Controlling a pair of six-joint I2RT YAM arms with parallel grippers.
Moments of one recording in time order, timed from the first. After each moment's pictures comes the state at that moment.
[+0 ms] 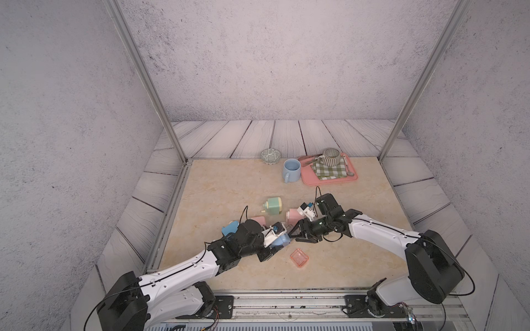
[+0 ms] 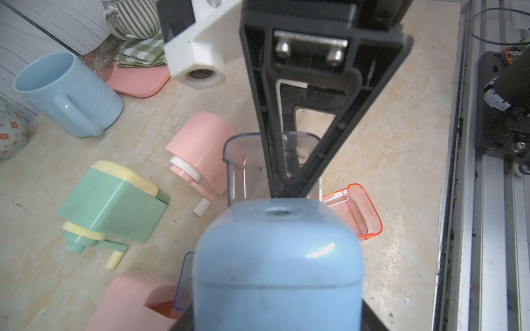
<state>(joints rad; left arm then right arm) -0.89 1.04 0.53 -0.09 0.16 0.23 0.60 1.46 0.84 -0.36 -0.81 0.68</state>
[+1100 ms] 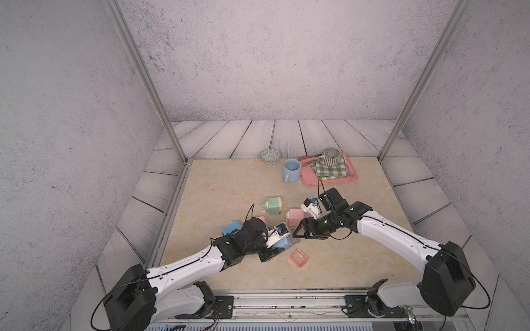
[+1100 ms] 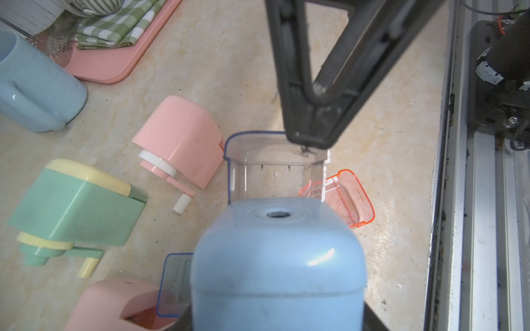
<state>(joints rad) -0.89 1.12 0.58 -0.15 0.20 0.26 0.60 1.37 0.99 -0.72 -0.64 0.46</state>
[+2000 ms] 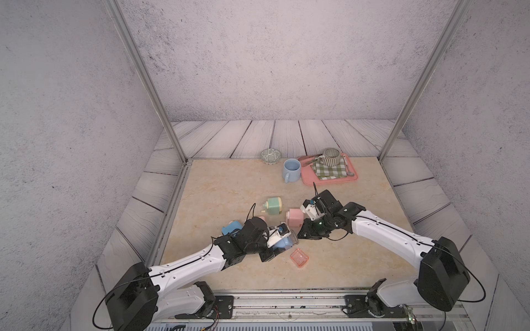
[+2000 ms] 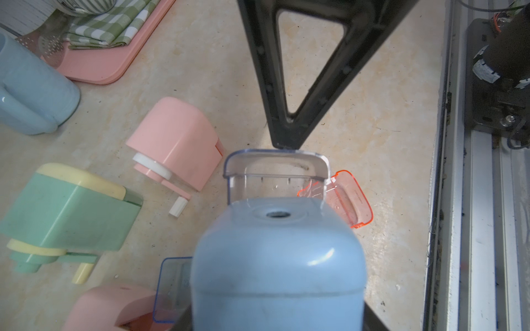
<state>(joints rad) -0.89 1.14 0.59 -0.15 0.22 0.27 0.68 1.42 1.01 -0.70 -0.48 0.55</state>
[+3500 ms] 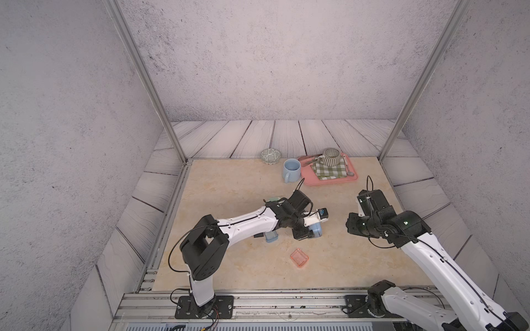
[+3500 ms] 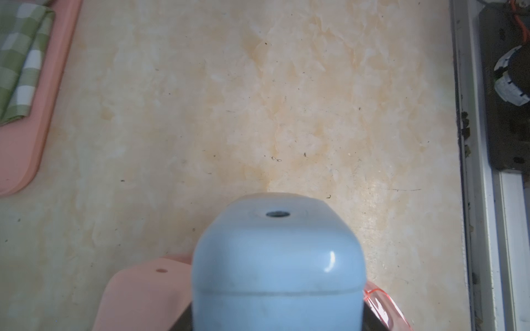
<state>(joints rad) -0.96 1.84 1.37 -0.47 0.28 0.46 0.44 0.98 1.08 -1.15 0.08 0.55</state>
